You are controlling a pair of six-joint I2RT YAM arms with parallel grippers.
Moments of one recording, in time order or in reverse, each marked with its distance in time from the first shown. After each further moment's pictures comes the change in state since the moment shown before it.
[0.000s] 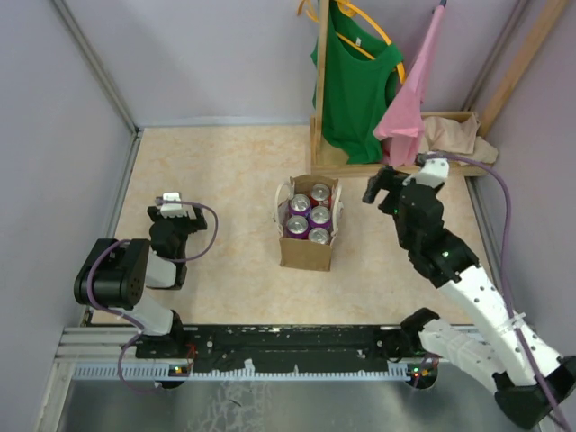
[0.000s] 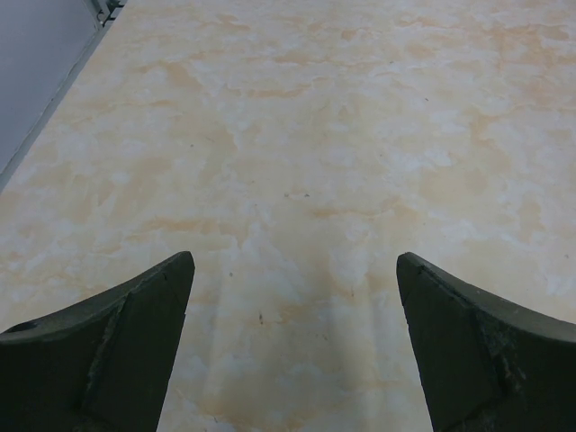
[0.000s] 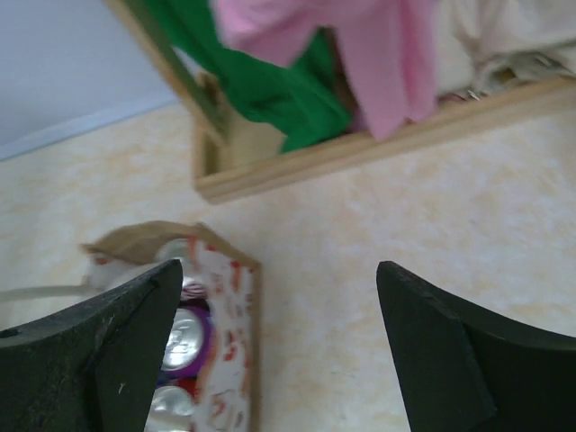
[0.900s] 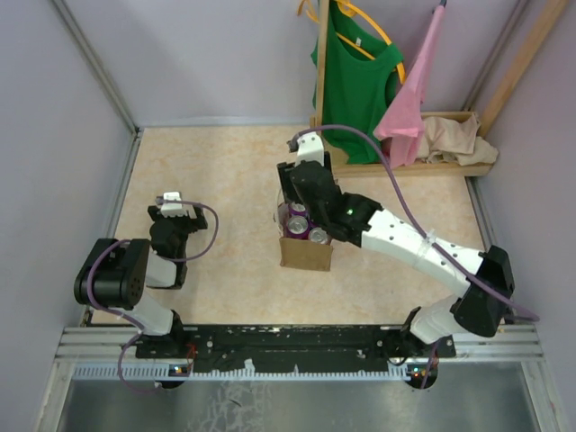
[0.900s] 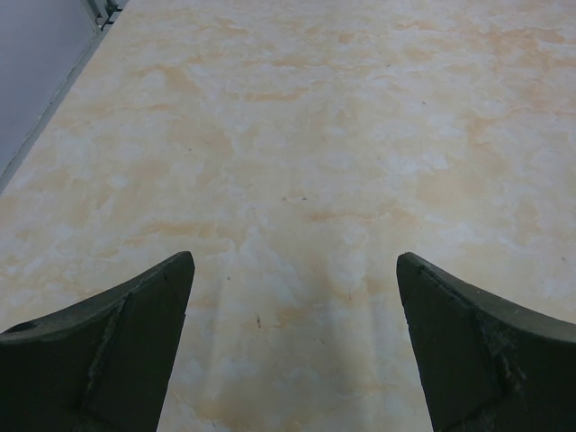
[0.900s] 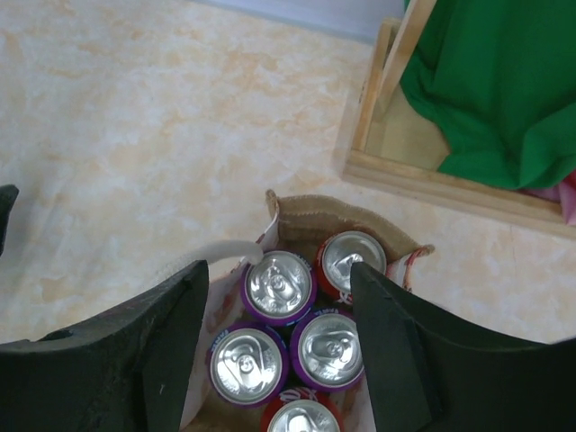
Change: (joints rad) left arm -0.005 0.000 0.005 0.000 0.000 0.000; right arm 0.496 0.628 0.456 0.097 0.117 -0.274
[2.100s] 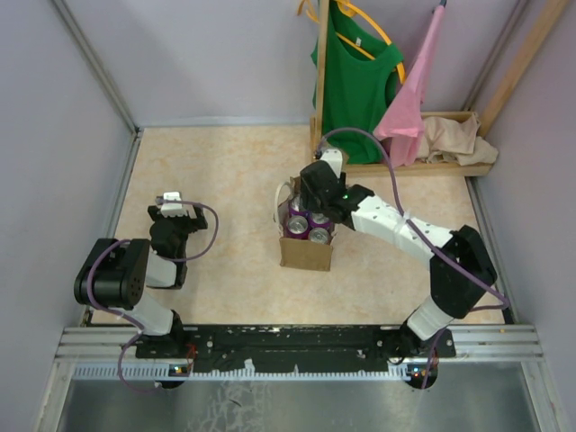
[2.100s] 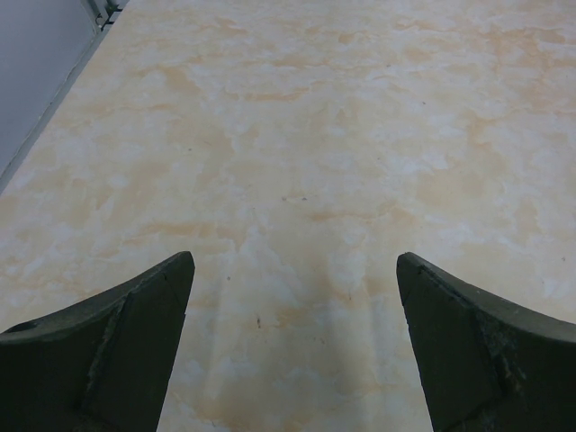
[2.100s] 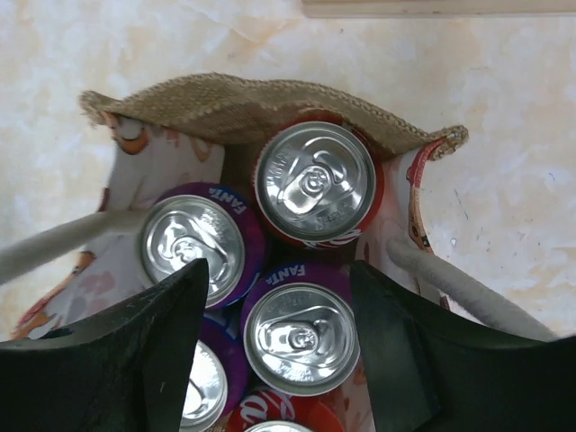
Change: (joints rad) left arm 0.000 0.000 0.000 0.000 0.000 0.000; right arm -0.217 0.149 -0.086 -0.145 -0.241 0.345
